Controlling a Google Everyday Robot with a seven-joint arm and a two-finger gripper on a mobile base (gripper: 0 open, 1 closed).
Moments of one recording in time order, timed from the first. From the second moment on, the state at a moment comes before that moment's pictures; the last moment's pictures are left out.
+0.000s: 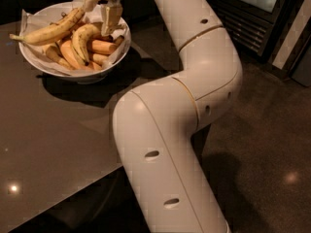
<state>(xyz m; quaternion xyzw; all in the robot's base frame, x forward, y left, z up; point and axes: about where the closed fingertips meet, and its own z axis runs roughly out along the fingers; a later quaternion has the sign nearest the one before) 0.720 0.141 0.975 -0.88 0.39 0.02 0.27</state>
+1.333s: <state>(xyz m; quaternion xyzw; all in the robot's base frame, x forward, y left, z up) 0.726 0.132 0.955 -0.89 0.40 0.00 0.22</state>
